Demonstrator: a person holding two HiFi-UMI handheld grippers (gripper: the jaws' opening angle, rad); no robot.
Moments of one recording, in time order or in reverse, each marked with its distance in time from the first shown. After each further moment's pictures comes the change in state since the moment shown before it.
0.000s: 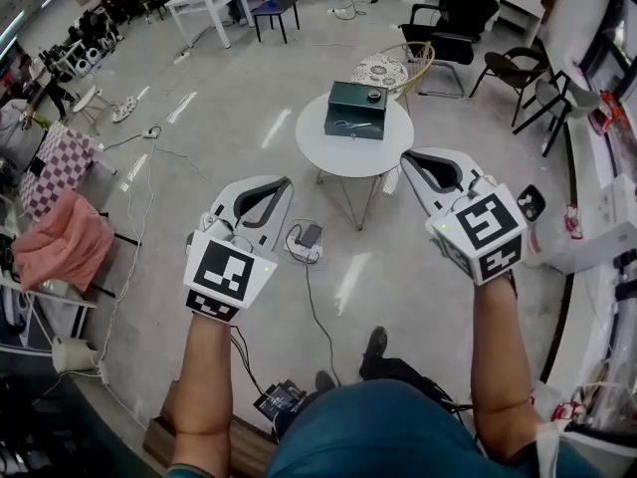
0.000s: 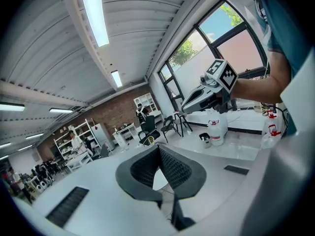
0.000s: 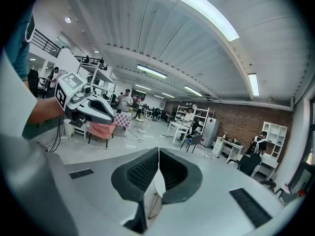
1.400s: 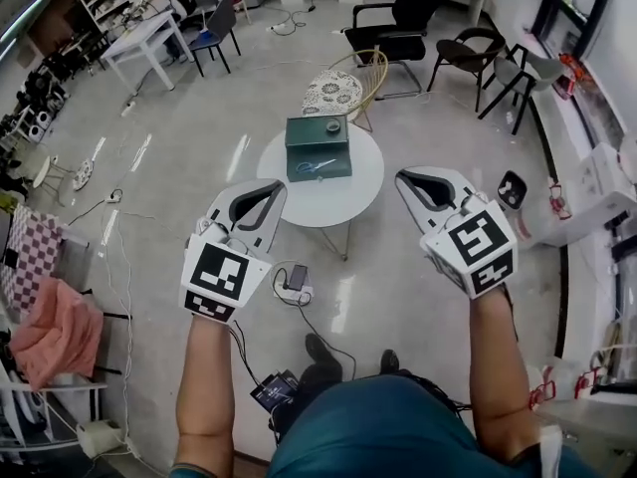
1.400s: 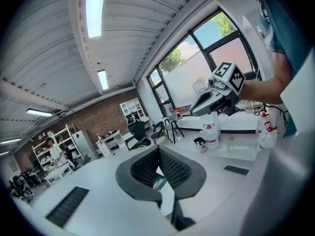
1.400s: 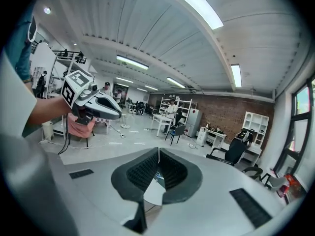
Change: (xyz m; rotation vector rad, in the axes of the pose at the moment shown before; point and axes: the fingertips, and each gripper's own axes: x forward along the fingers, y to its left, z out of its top) left arm 0.250 0.139 0.014 0.051 -0.090 -0.185; right arm 0.140 -0.185 -0.037 0.100 0.088 -0.179
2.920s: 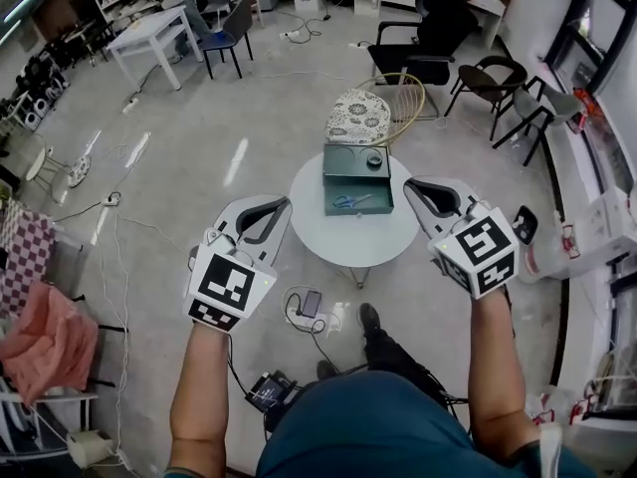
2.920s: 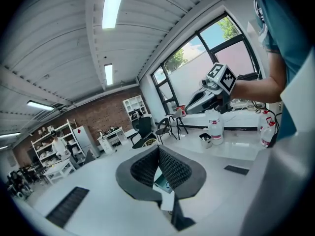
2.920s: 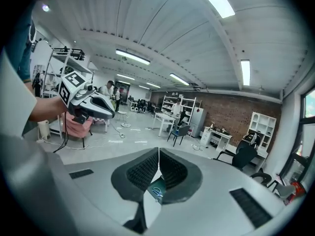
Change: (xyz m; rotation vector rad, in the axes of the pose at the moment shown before) left arm 0.010 0.241 -0.132 -0.031 0.009 -0.021; right arm 0.263 0.021 0.090 -0.013 0.028 0.020
